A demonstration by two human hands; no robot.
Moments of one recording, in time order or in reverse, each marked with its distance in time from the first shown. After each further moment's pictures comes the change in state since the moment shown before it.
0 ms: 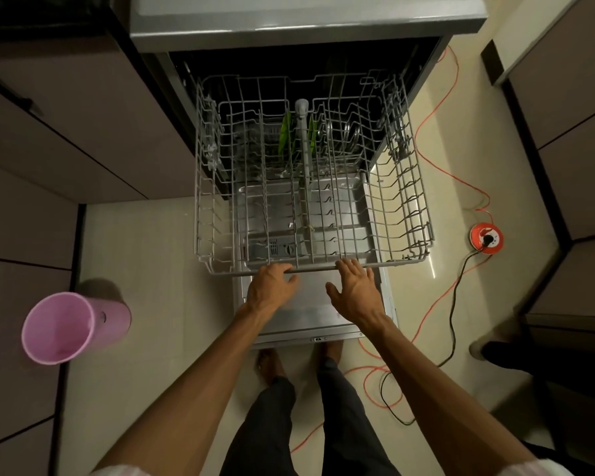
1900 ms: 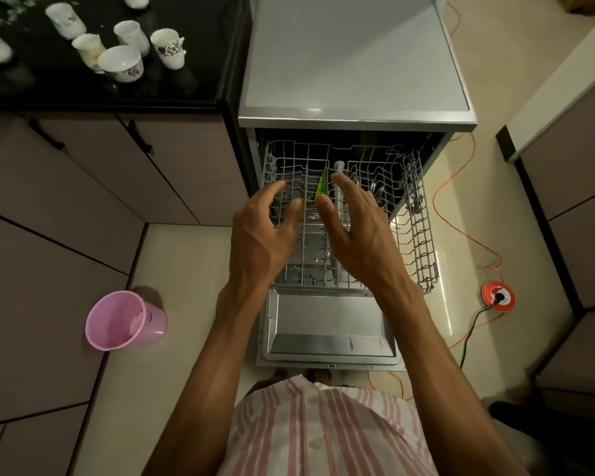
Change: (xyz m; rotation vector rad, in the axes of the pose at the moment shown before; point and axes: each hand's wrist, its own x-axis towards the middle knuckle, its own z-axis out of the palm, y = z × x) left_hand -0.183 0.108 -0.210 -0.257 0.711 0.290; right_hand -0.124 -0.183 -0.210 0.338 0.429 -0.502
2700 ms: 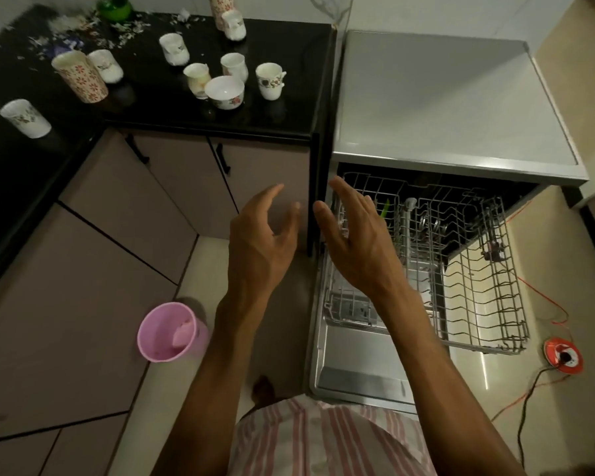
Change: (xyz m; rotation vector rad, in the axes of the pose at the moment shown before) left_hand 0.060 -0.105 -0.140 0.032 0.181 -0.025; right_hand 0.076 -0.126 0.123 0.029 -0.079 -0.122
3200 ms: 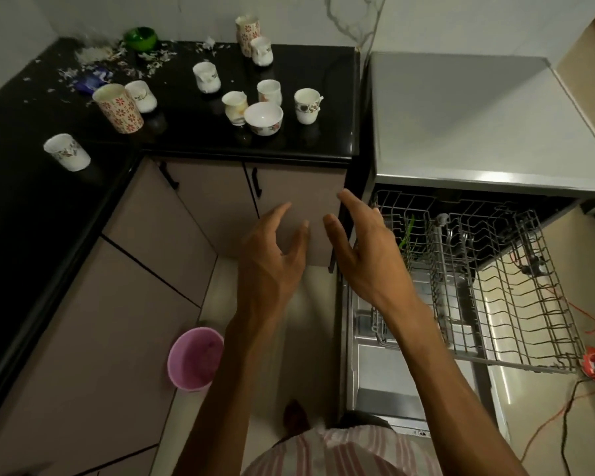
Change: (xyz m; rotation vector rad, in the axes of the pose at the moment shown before) left_hand 0.046 -0.065 -0.080 -0.041 -0.054 -0.050; right_hand 0.044 -0.077 0.076 -0.001 0.088 -0.001
